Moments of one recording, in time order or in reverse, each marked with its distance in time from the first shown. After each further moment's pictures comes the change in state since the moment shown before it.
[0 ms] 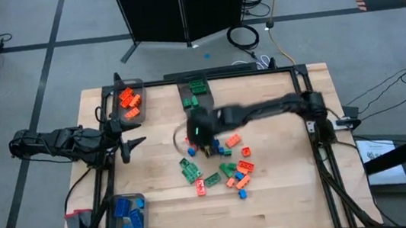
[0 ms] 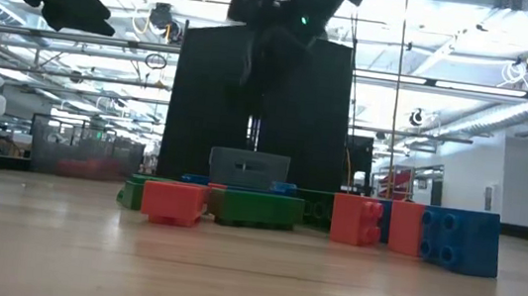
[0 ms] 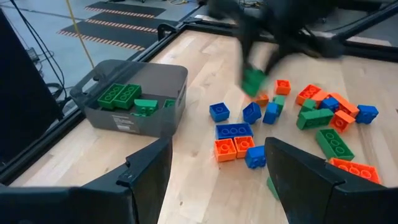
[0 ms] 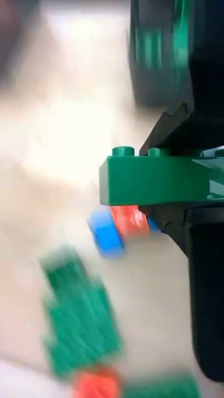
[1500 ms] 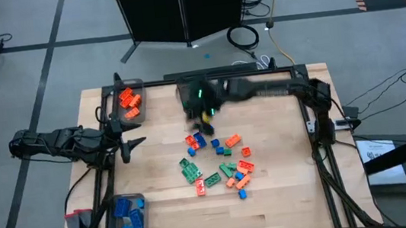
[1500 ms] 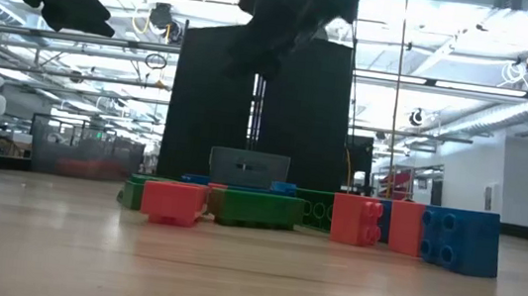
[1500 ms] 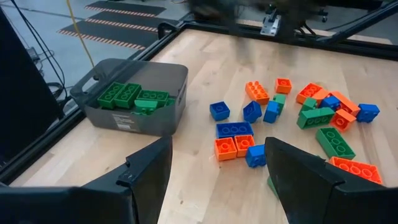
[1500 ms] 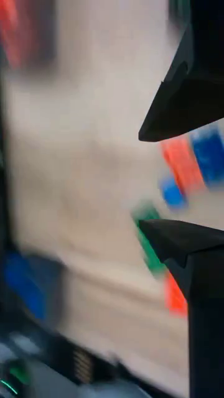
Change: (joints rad) left arm 0.000 0.002 -0.001 -0.003 0.000 -0.001; right arm -0.136 -0.047 0.004 0.088 -0.540 0.232
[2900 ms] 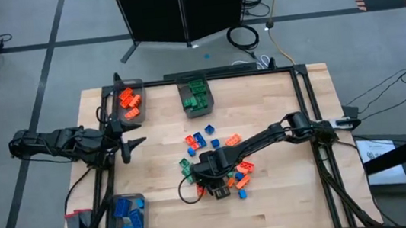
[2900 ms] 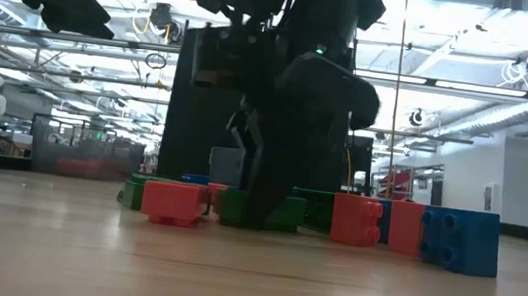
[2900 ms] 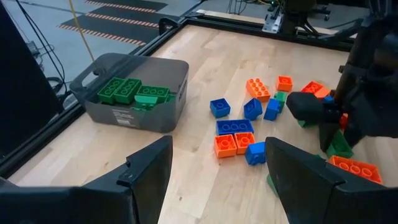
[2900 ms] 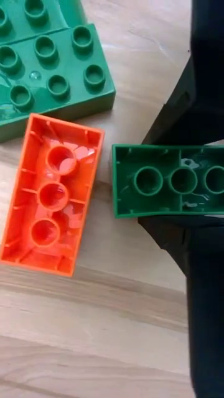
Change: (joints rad) left arm 0.000 0.007 -0.001 -0.007 0.000 -0.023; right arm 0.411 0.289 -0.004 -0.209 0.387 0.062
